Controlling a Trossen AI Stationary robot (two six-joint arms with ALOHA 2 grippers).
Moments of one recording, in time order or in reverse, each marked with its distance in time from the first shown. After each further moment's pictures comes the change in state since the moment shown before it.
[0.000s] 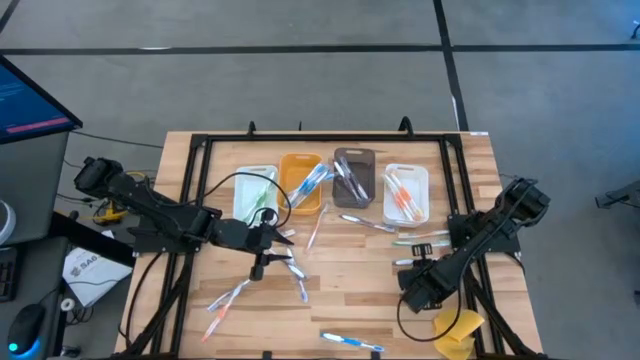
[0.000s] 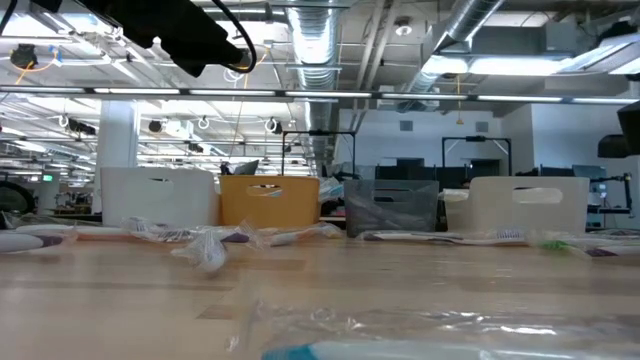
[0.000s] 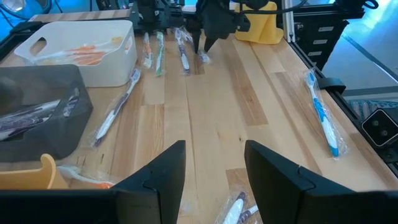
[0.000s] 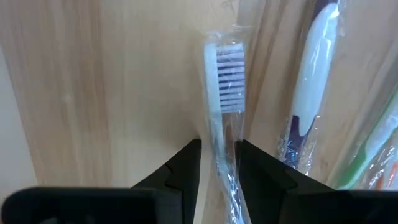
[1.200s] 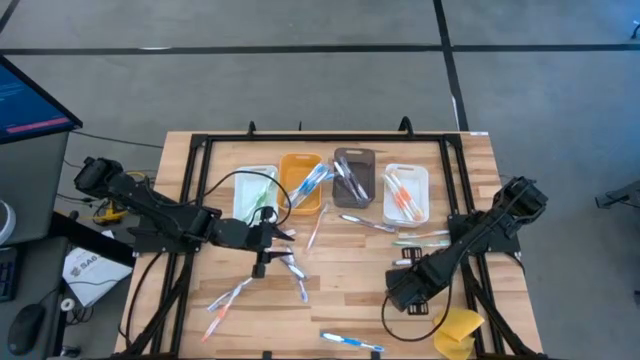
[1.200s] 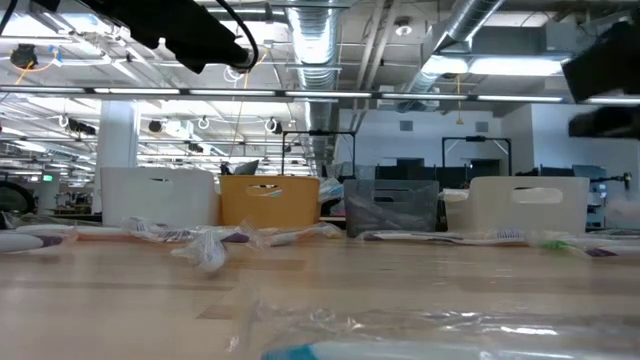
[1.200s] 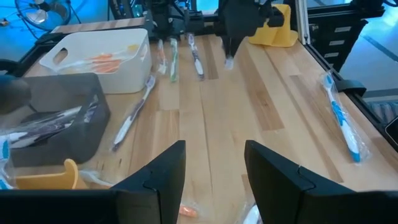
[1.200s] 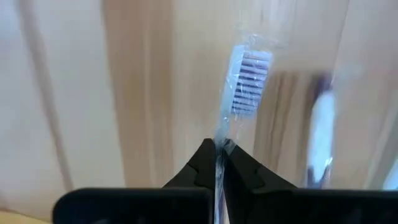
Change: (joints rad) left arm 0.000 0.000 0.000 0.015 -0.058 0.036; right arm -0.082 -0.020 0.146 0.020 -0.051 -0.007
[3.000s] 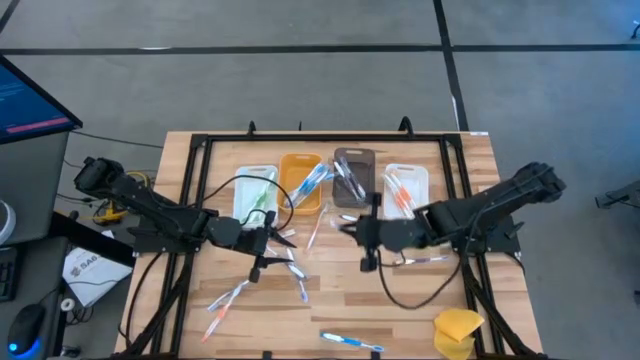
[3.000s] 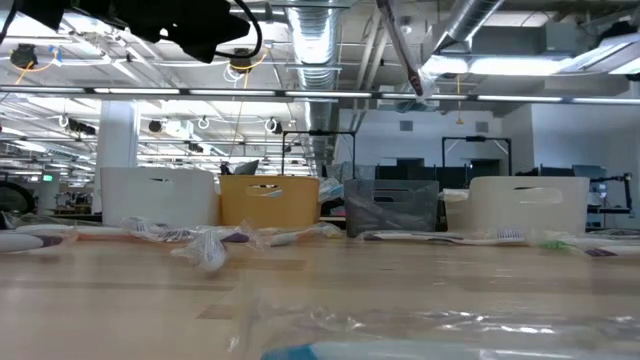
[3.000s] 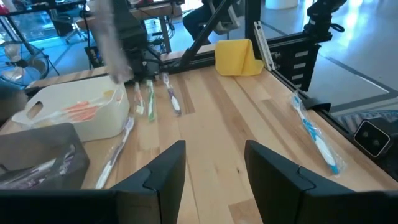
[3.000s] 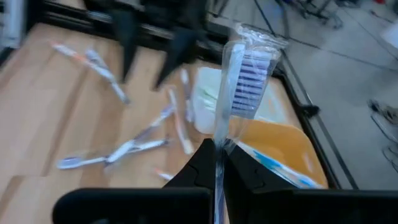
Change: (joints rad) left arm 0.000 0.001 -0.095 0.264 0.111 0.143; right arm -0.293 -0.234 0.277 0.463 0.519 -0.664
